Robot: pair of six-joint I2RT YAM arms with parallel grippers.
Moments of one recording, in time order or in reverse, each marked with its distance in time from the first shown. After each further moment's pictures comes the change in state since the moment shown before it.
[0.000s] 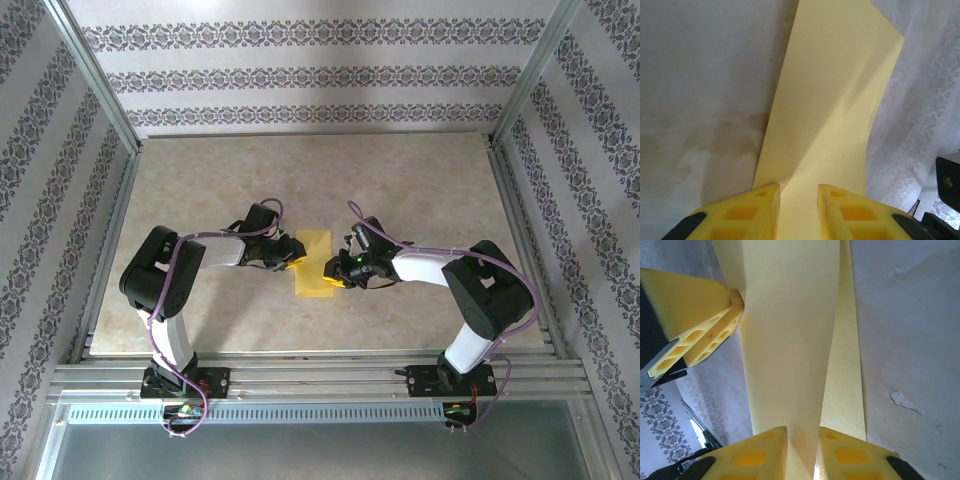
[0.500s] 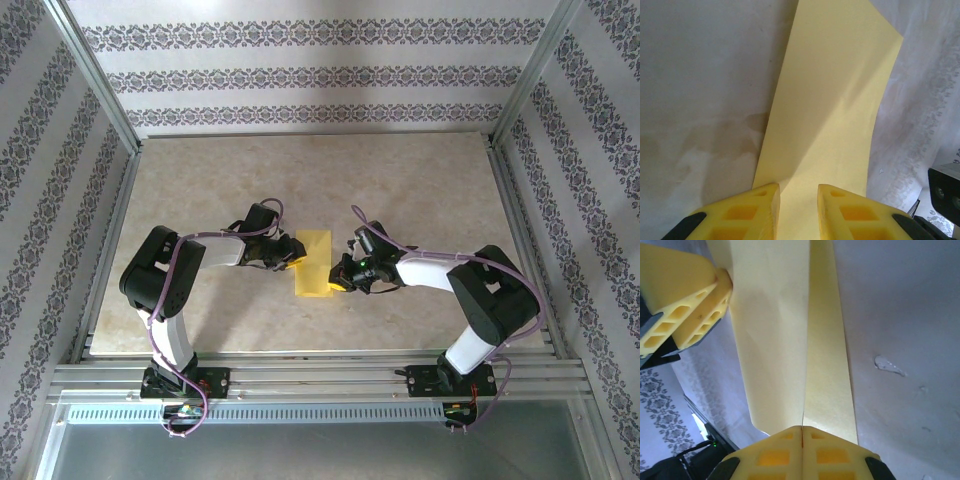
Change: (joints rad) left arm 0.000 0.000 0.001 0.000 0.000 0.000; right arm 0.000 -0.045 -0.047 -0.003 -0.019 0.021
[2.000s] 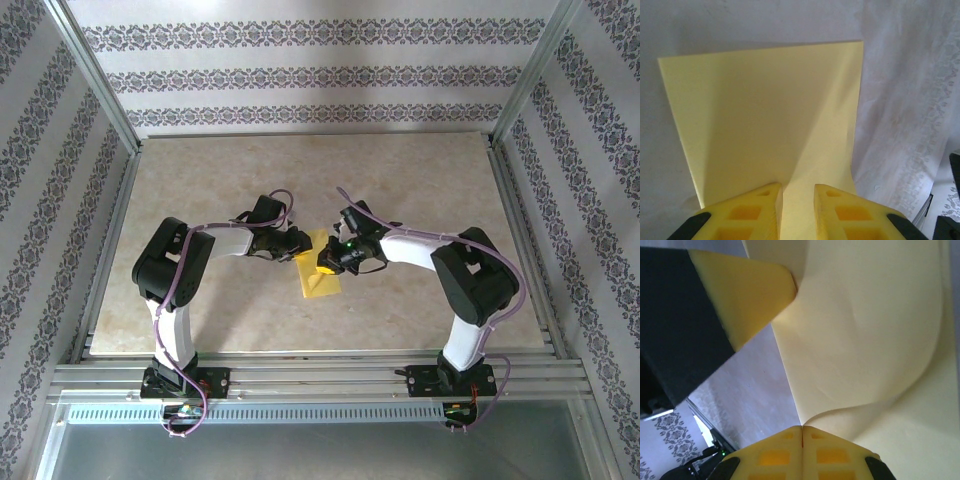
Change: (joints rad) left arm -0.005 0.097 0.134 -0.035 0.013 0.109; right arm 0.003 0.172 0.276 -0.155 -0.010 -0.073
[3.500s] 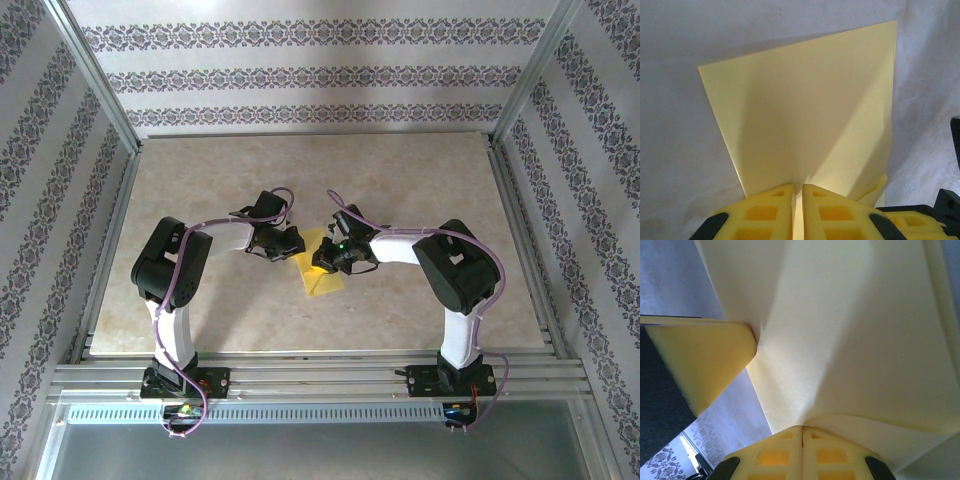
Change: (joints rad) left arm 0.001 -0.006 0.071 -0.207 -0.098 0.104; right arm 0.018 0.108 0.015 0.121 0.056 0.014
